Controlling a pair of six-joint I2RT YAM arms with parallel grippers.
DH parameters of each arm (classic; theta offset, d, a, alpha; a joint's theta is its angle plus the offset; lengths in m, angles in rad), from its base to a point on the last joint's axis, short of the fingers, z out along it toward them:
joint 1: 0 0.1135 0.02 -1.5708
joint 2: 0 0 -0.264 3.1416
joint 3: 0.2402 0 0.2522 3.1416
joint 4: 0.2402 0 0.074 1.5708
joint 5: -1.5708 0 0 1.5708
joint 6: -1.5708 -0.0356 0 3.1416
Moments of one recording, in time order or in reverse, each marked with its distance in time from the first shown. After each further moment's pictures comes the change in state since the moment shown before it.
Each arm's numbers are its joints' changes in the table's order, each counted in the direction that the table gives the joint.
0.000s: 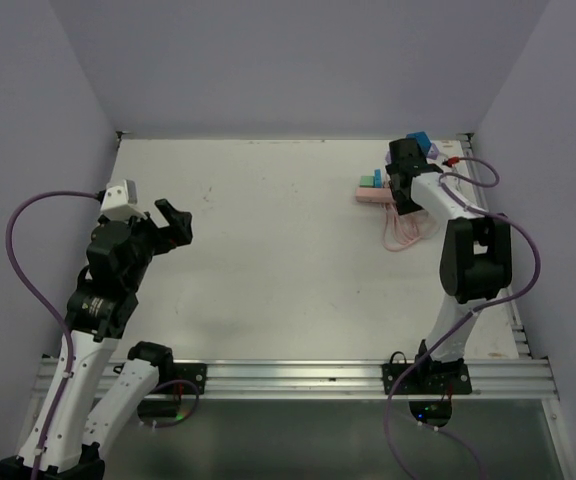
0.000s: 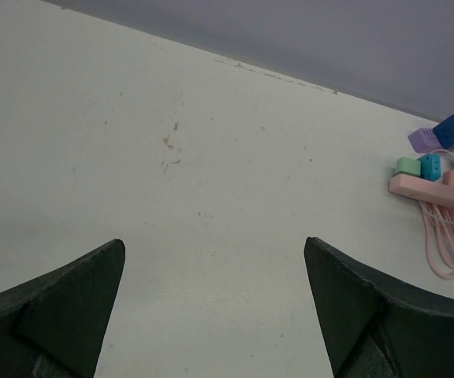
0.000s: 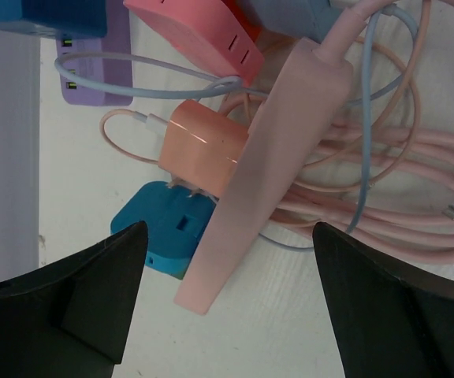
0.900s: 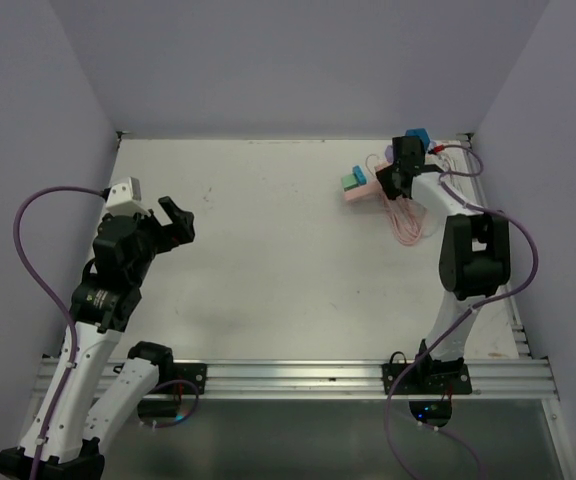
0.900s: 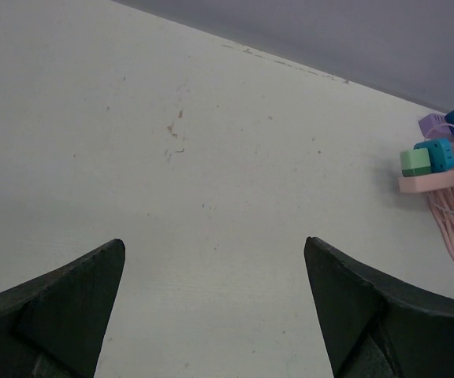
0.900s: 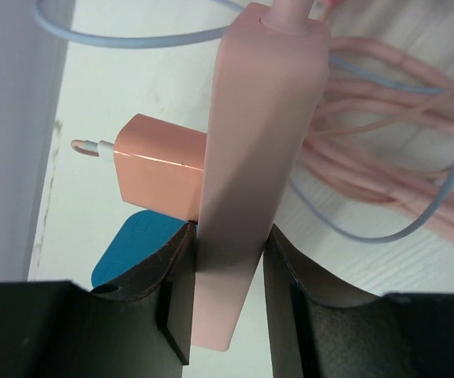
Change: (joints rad) left arm 0.000 0.036 -0.003 0.004 0.014 0.017; right arm -0.020 0.057 0.017 -0.147 0.271 0.189
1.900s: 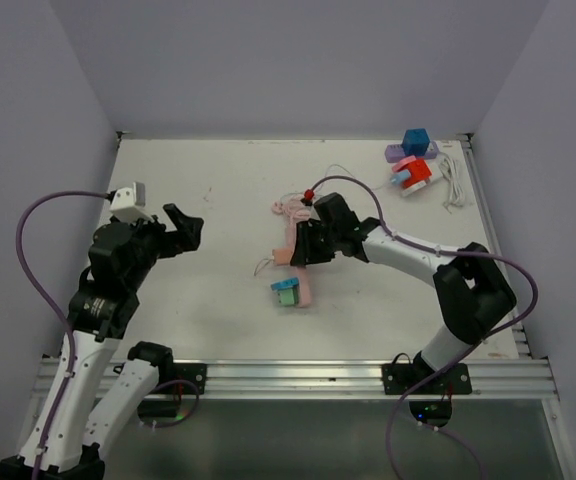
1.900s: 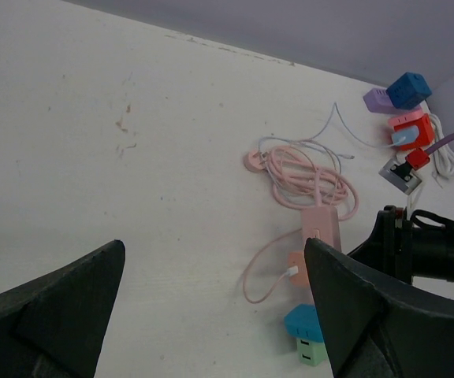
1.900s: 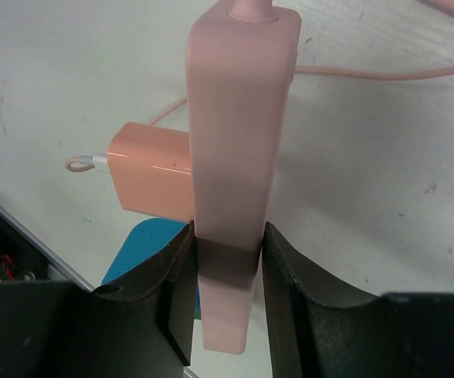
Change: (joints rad) left arm 0.000 -0.042 -0.011 -0.007 -0.138 -0.003; right arm 0.544 -0.261 -0.372 -0.104 0.503 0.701
